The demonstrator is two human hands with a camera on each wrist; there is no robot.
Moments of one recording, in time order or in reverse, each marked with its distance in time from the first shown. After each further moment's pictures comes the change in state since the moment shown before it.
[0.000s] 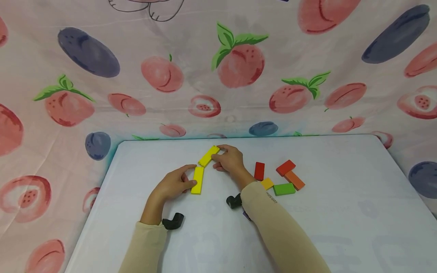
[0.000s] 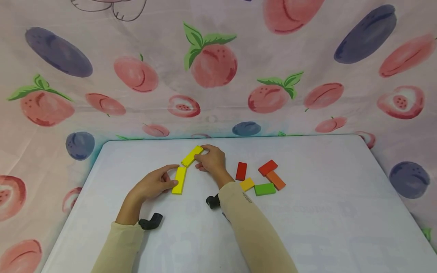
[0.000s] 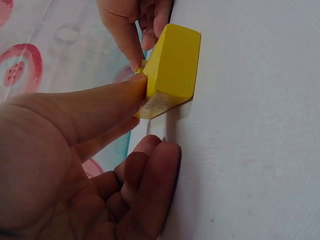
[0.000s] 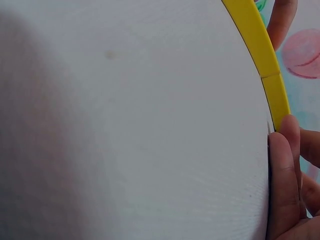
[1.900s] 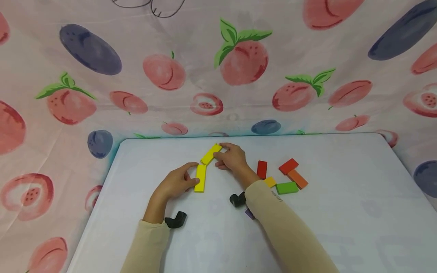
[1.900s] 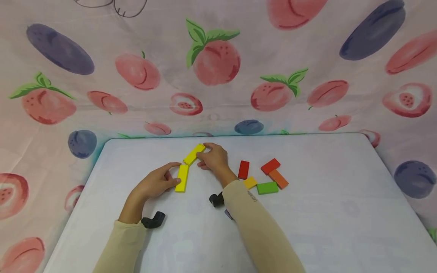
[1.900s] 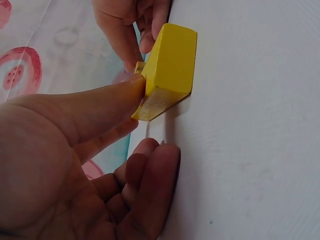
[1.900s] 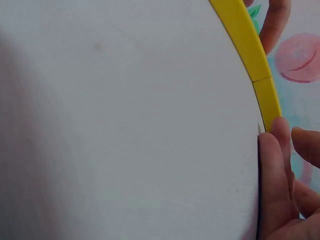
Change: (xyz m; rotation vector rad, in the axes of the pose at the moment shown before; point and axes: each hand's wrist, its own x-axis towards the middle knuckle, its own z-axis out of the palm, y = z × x) left_hand 0.000 0.001 0.001 0.033 0.010 0.003; right_hand 0.004 0.000 -0.004 0.022 -0.052 0.028
